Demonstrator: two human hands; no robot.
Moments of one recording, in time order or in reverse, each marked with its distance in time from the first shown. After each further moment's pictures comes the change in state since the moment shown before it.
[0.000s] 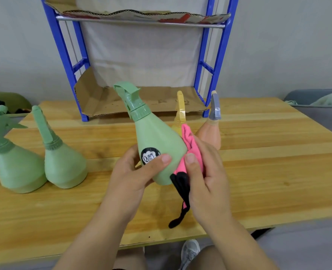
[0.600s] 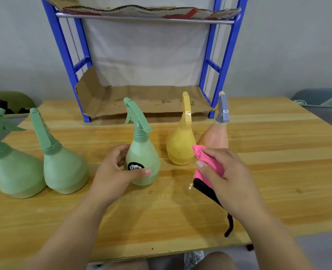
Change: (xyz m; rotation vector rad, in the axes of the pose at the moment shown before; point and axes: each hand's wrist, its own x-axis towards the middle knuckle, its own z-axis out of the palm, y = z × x) left_hand 0.048 -0.024 -0.060 0.498 0.178 -0.093; right_hand 0.031 0.033 -0.035 -0.347 -0.247 0.241
